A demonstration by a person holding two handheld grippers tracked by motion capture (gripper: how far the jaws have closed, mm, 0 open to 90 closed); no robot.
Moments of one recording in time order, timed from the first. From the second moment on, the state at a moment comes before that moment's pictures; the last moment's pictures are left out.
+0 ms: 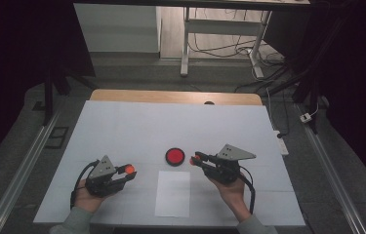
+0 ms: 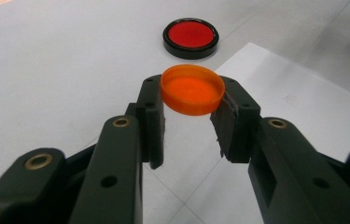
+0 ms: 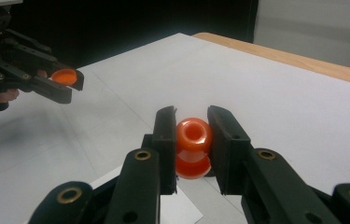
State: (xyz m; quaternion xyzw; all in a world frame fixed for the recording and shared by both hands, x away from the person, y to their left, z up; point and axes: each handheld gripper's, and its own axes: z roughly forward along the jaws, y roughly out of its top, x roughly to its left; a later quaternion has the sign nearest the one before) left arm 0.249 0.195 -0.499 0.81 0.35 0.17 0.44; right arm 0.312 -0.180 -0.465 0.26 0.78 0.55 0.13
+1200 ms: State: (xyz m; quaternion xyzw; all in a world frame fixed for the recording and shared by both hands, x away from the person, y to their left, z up) left arm 0.251 0.191 -0.502 0.82 0.34 0.16 0.44; right arm 0.323 -0.175 -0.464 0.26 0.78 0.55 0.14
